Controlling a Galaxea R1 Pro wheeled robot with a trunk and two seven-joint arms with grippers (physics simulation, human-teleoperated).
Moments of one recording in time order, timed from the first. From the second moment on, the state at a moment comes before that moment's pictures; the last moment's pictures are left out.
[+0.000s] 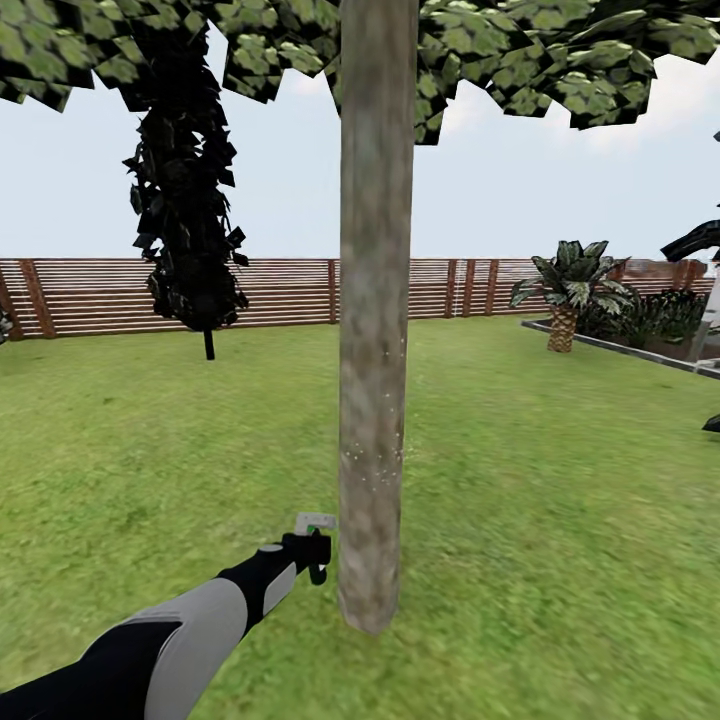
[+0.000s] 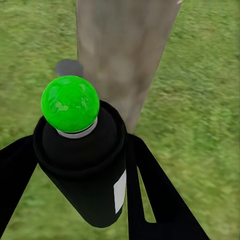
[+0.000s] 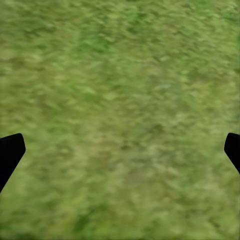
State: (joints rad) left arm -0.88 -0.17 0.10 -0.03 -0.12 -0.02 -0.08; right arm -0.37 -0.13 -0.07 0.04 -0.08 -0.38 -0.16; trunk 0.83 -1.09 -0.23
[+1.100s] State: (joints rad) left arm -0.89 -0.17 -0.04 -0.97 -0.11 0.84 -0.20; right arm -0.37 -0.13 -0.07 0.04 -0.07 -0.38 -0.16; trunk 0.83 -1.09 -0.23
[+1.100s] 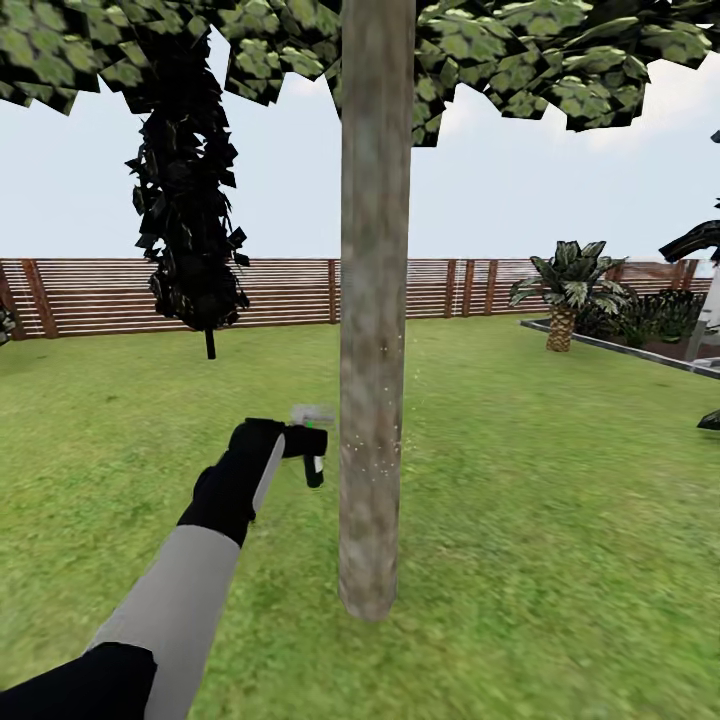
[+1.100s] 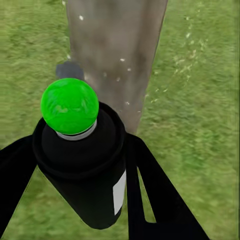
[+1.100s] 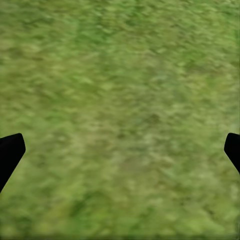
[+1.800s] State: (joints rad) left arm -1.65 -0.17 -0.05 -0.67 0.34 0.98 -0.20; right arm -0.37 -0.13 -0.07 0.04 -0.07 -0.38 -0.16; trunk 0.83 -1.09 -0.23
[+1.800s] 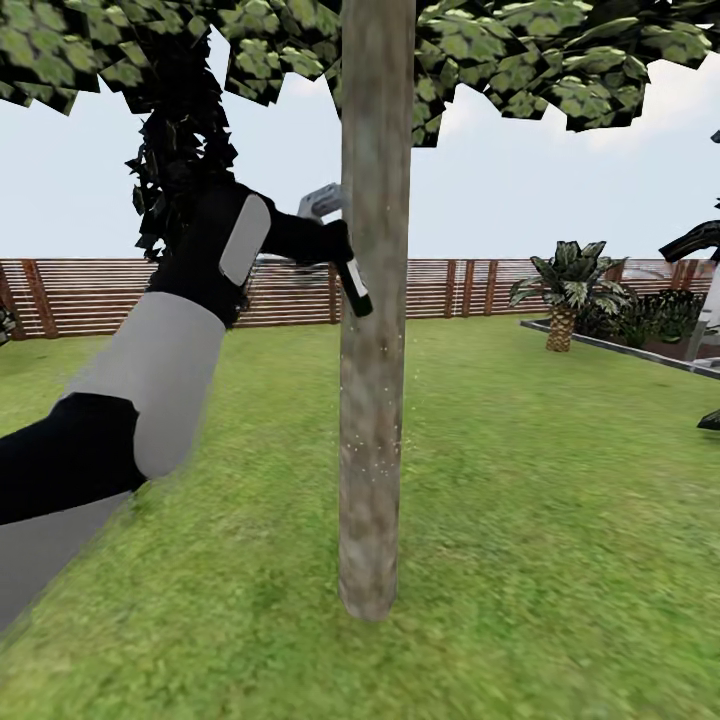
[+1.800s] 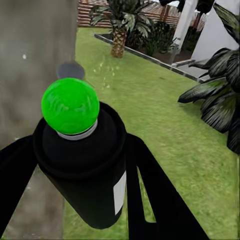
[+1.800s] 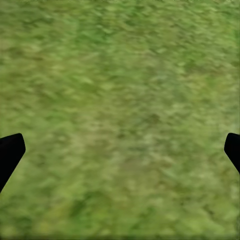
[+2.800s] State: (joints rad) left arm -1.65 -0.17 -0.05 -0.03 0.27 0.59 -0.24; right arm -0.37 -0.13 -0.07 0.04 -0.07 -0.38 -0.16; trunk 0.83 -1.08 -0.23
